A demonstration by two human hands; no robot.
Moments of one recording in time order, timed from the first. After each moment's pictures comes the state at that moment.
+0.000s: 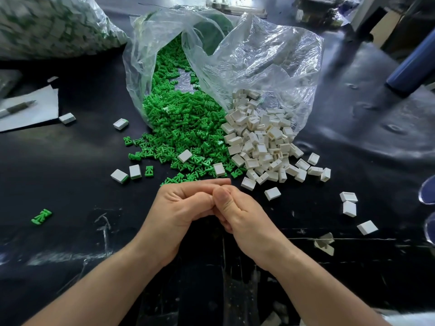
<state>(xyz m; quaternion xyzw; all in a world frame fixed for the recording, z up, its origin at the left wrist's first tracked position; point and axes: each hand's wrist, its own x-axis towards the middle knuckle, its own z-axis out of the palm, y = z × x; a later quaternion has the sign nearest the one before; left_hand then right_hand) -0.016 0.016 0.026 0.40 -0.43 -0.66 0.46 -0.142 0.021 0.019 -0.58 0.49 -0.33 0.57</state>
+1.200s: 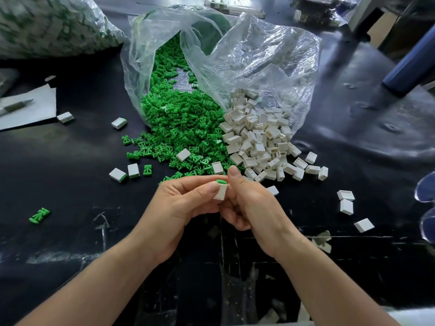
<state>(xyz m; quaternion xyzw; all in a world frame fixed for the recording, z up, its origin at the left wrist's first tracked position) -0.012 0.011 0.022 0.38 -0.43 -0.69 0.44 -0.152 0.012 0.026 -0.50 0.50 -0.34 0.62</state>
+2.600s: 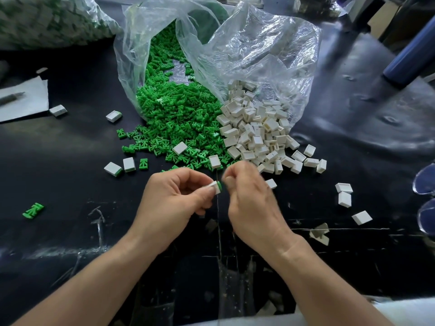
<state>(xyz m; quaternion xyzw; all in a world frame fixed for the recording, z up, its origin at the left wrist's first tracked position) -0.014 0.013 0.022 0.53 -0.52 -0.51 0.44 -0.151 0.015 0.023 -0.68 0.61 -0.30 0.27</state>
